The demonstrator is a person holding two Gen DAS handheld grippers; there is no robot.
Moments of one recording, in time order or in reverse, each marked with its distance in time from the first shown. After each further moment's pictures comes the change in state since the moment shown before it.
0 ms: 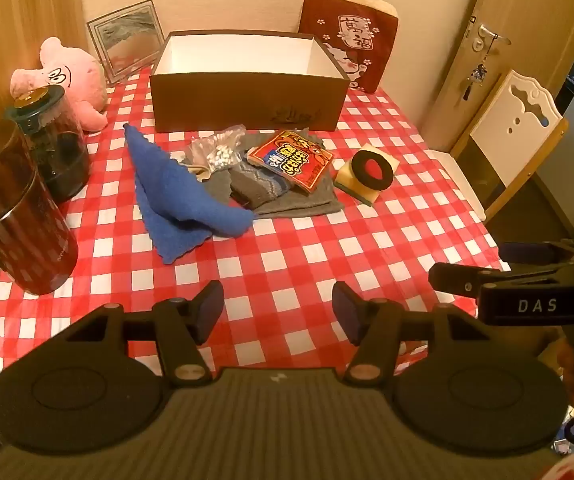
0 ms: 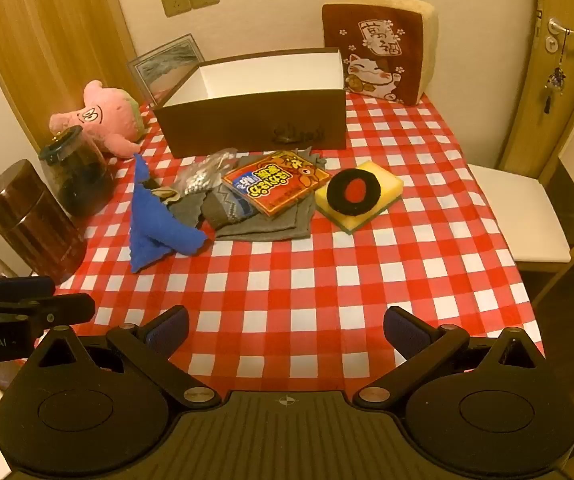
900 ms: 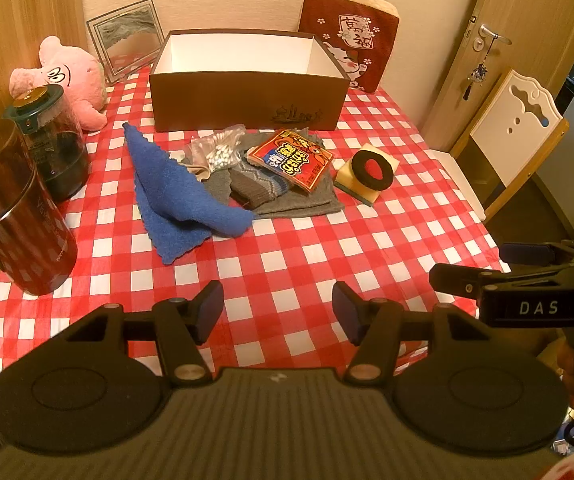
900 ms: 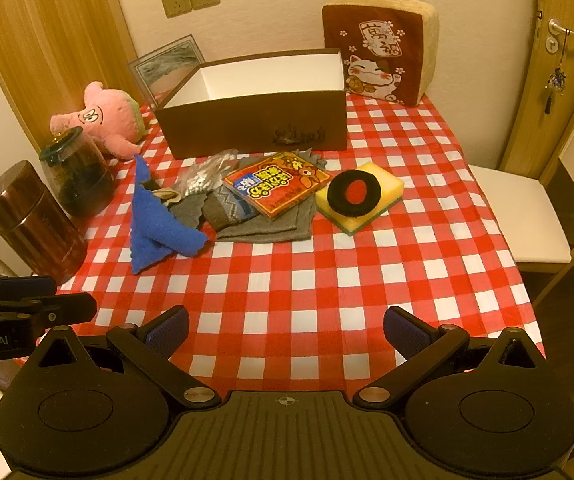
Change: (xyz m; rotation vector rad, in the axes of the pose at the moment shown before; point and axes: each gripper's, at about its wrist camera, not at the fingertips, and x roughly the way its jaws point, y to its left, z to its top) left arm 0.000 0.000 0.000 0.003 -0.002 0.002; right arm 0.000 0.001 0.001 0.002 -0.001 0.002
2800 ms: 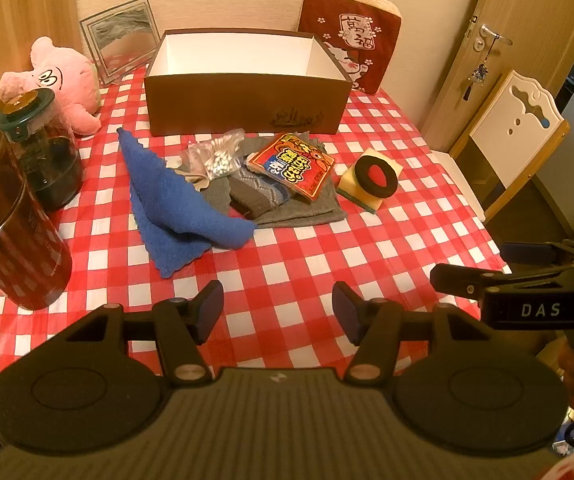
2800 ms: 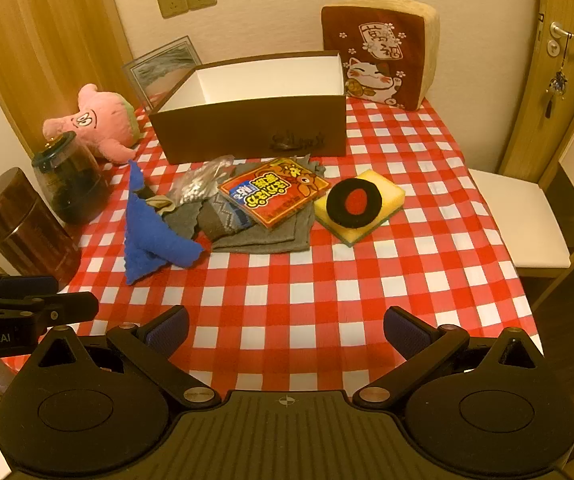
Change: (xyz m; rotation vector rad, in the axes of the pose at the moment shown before) left arm 0.006 -0.001 0.003 0.001 0.002 -0.003; right arm 0.010 -0.001 0.011 0.000 -0.003 -0.002
